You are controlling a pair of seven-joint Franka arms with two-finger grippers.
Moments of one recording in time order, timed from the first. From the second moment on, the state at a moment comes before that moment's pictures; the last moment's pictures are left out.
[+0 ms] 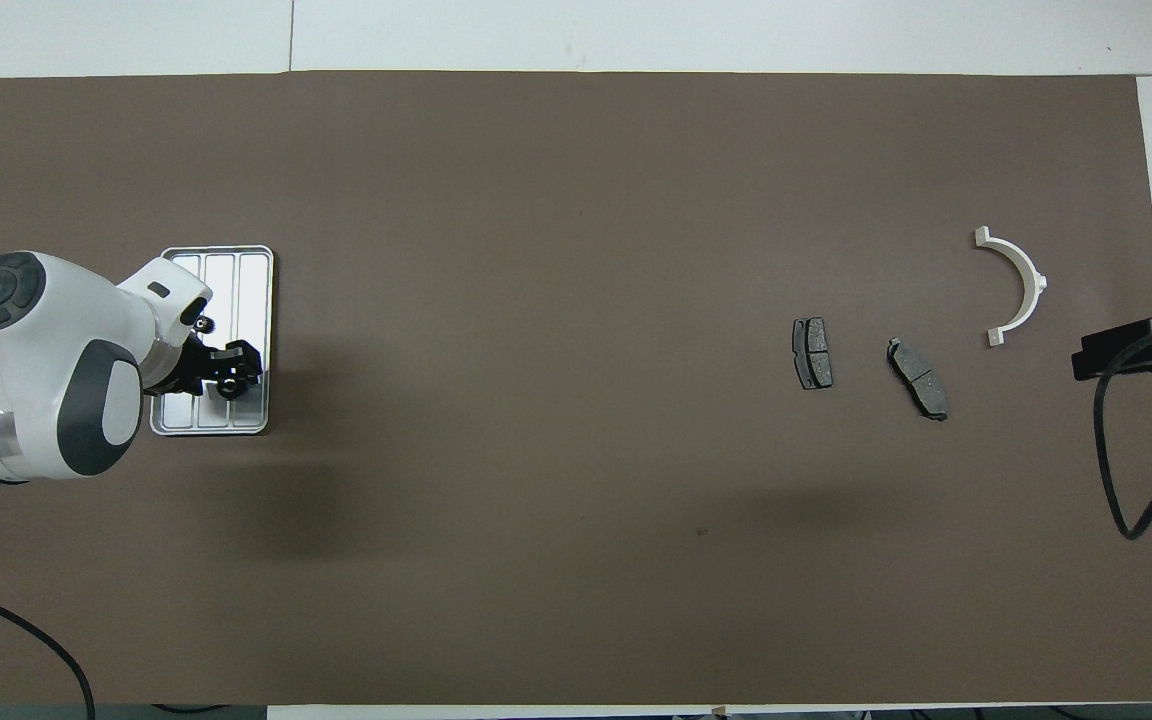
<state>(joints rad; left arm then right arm) 0.01 0.18 -0.05 -2.17 0.01 2.25 -0.17 -0.02 -0.11 -0.05 -1.72 -0.01 1.54 -0.05</state>
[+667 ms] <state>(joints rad) 0.01 0.18 -0.05 -2.18 0.00 2.26 -0.17 -0.02 -0.11 -0.05 -1.72 -0.01 1.54 -0.05</state>
